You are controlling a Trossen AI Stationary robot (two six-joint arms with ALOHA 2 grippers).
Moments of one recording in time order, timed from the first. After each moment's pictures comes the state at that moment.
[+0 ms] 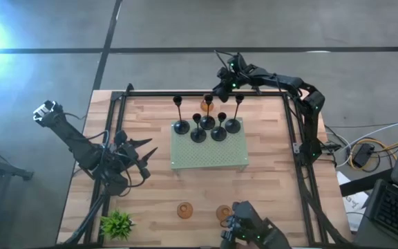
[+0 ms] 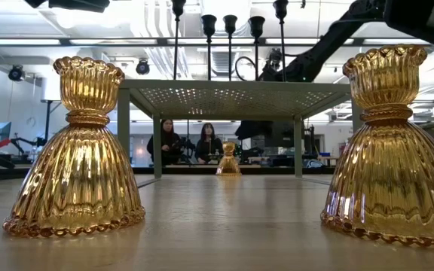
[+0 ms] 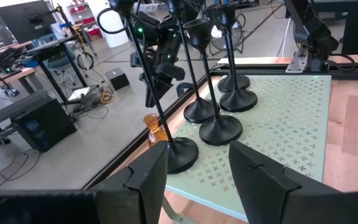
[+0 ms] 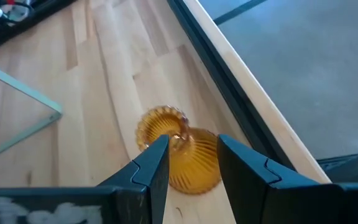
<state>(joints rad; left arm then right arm) -0.72 1.00 0.86 -0.68 -1.29 -0.62 -0.83 2.01 1.46 -0.26 -0.57 -0.10</state>
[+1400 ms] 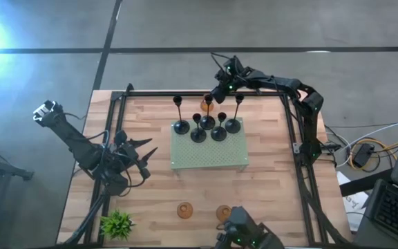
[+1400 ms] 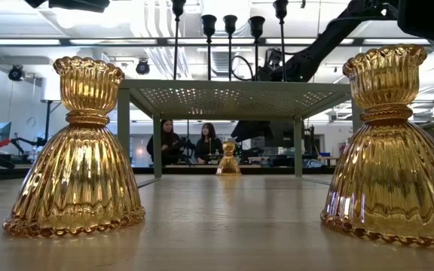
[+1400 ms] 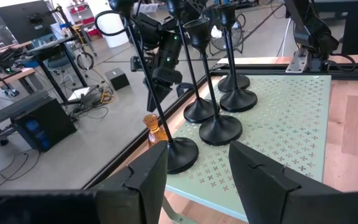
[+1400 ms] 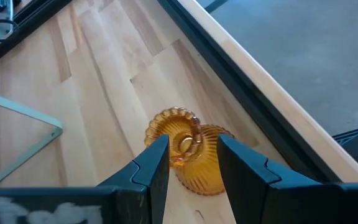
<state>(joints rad) -0.72 1.00 0.86 -0.68 -1.29 -0.62 -0.78 2.01 1.45 -0.26 -0.49 0.06</state>
